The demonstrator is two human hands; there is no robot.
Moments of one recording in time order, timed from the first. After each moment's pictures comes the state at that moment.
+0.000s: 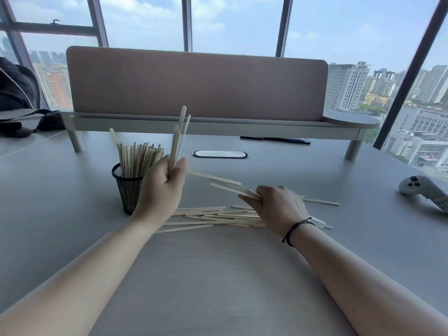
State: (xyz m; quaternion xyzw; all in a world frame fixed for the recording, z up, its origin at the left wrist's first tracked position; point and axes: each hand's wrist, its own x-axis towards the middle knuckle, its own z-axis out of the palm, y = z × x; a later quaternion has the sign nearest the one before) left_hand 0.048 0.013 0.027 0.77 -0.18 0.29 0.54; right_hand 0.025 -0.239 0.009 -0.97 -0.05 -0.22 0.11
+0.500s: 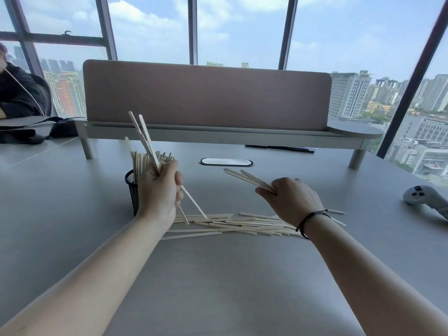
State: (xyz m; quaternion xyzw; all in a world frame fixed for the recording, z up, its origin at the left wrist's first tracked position) left_hand 0.050 0.014 0.047 0.55 -0.01 0.22 0.81; right_hand 0.027 -0.240 0.048 -0.97 0.01 -0.20 0.12
